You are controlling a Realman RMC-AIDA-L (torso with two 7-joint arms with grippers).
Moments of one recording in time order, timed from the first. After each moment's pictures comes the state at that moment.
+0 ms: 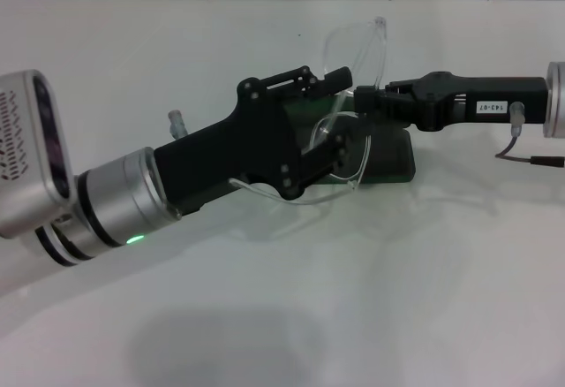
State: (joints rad) left arm -0.68 -2.08 2.83 0.02 -0.52 1.72 -0.45; right arm 0.62 1.99 -1.14 -0.65 -1.54 -1.45 1.76
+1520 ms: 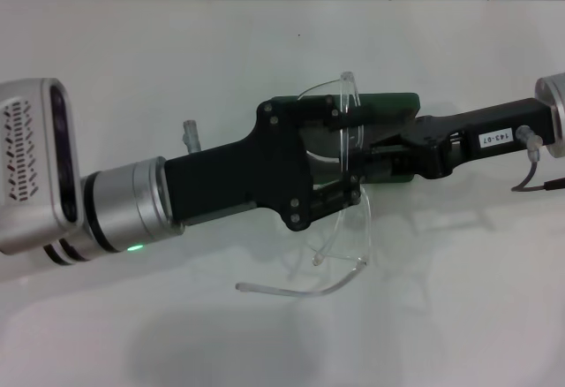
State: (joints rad) left arm -0.73 -2.09 2.84 -0.04 -0.43 1.78 -0.38; right arm 0.70 1.97 -1.12 -0.65 -1.67 -1.70 1.93
